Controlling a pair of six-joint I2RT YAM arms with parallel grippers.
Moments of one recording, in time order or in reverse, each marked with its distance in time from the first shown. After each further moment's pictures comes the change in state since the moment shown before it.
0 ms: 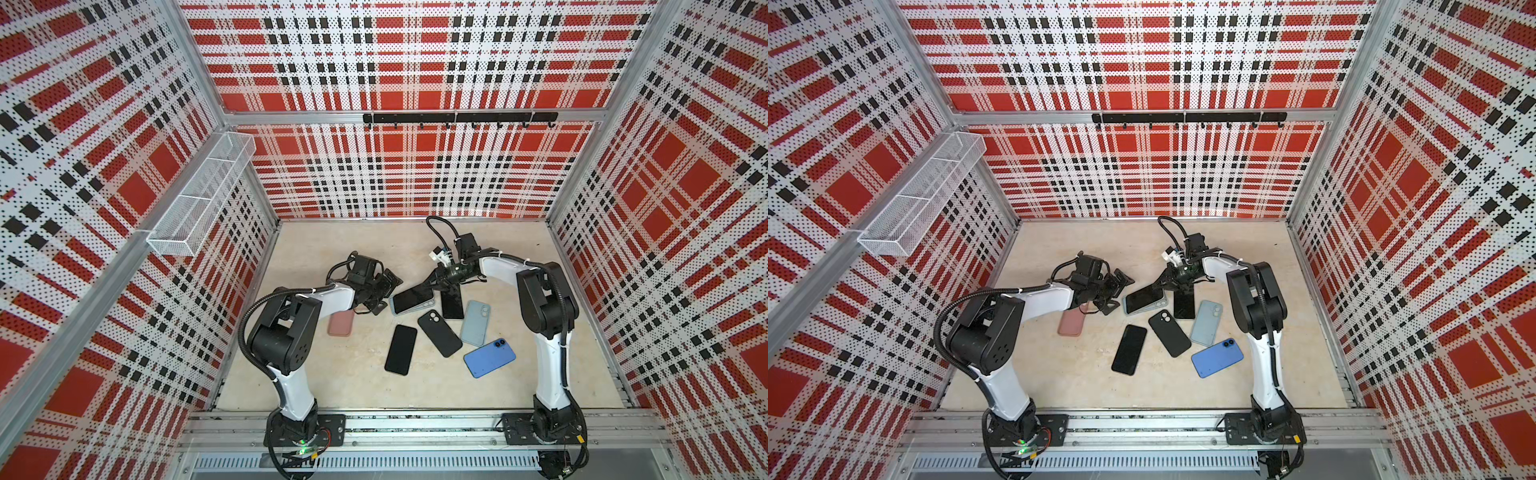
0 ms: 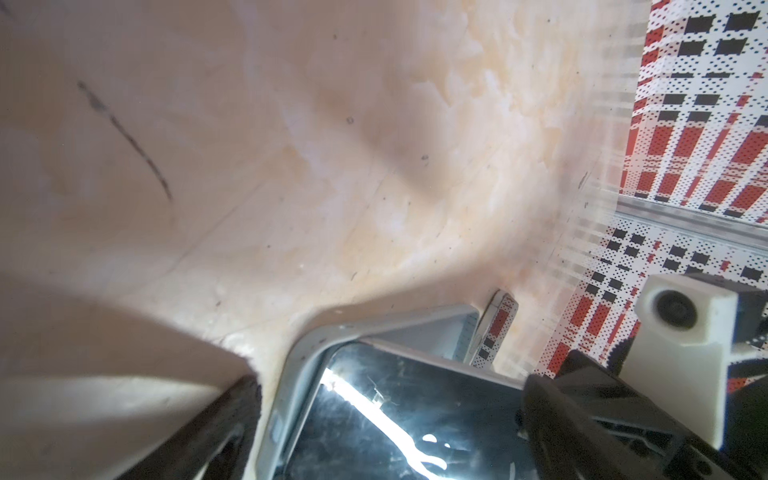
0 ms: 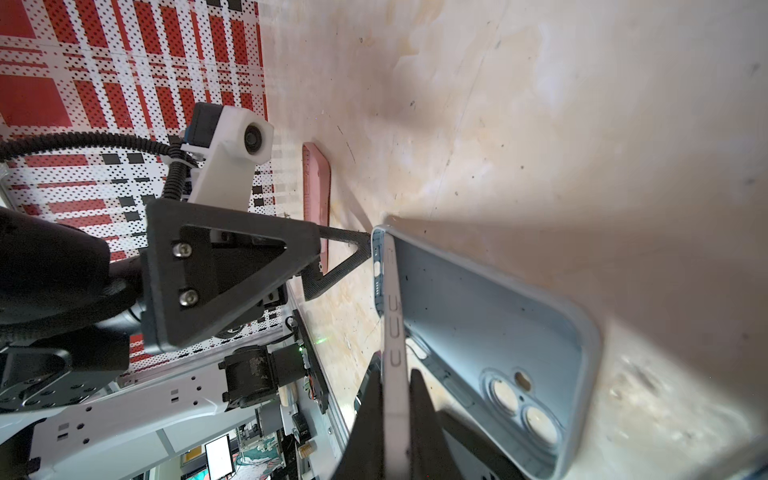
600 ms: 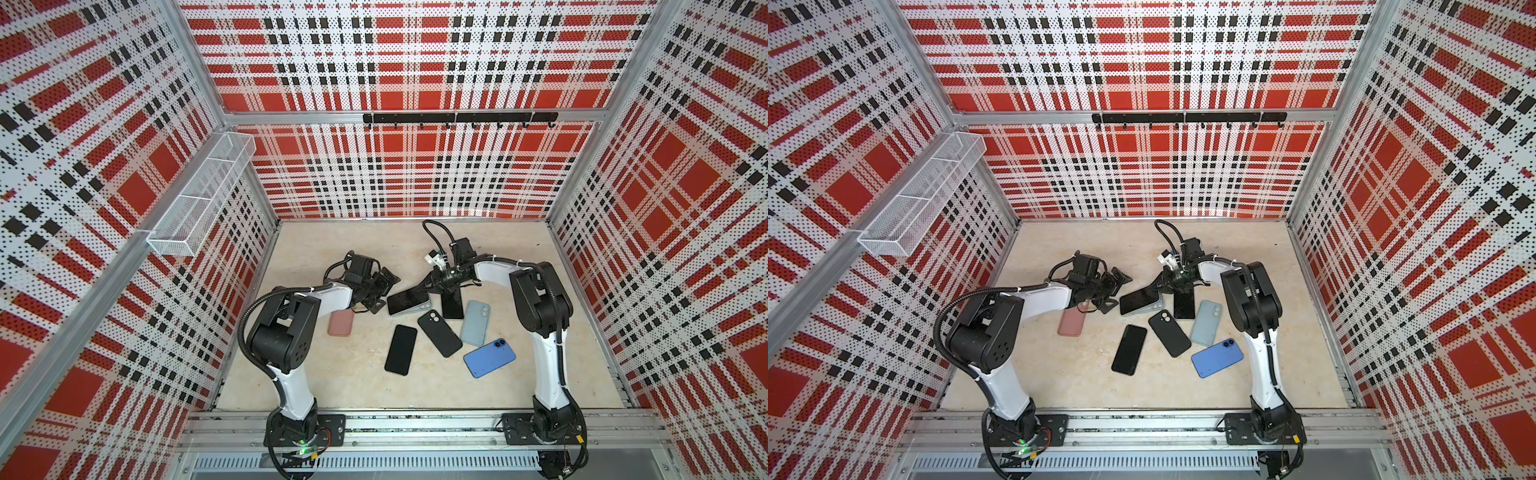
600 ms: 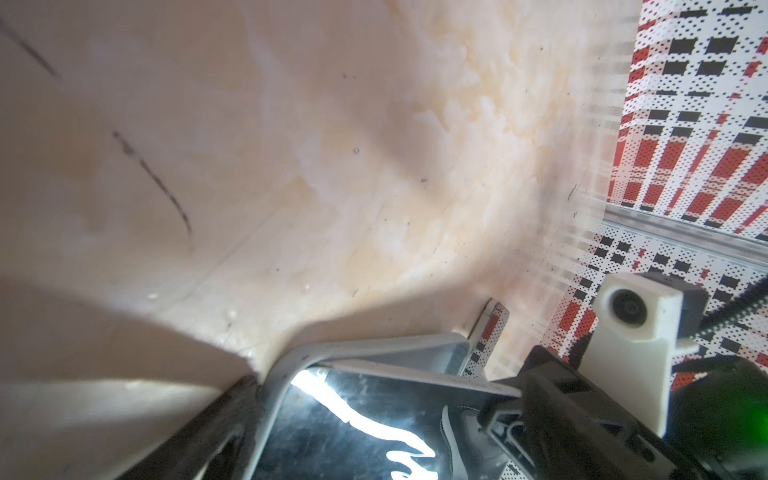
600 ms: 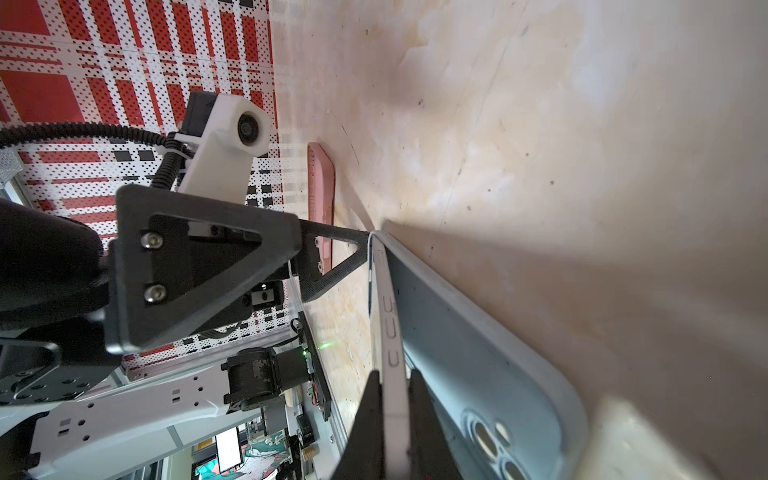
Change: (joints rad) left arm 0.043 0.003 -0.004 0.014 0.021 -0.006; right arm 0.030 0.035 -0.030 0.123 -0.023 0.052
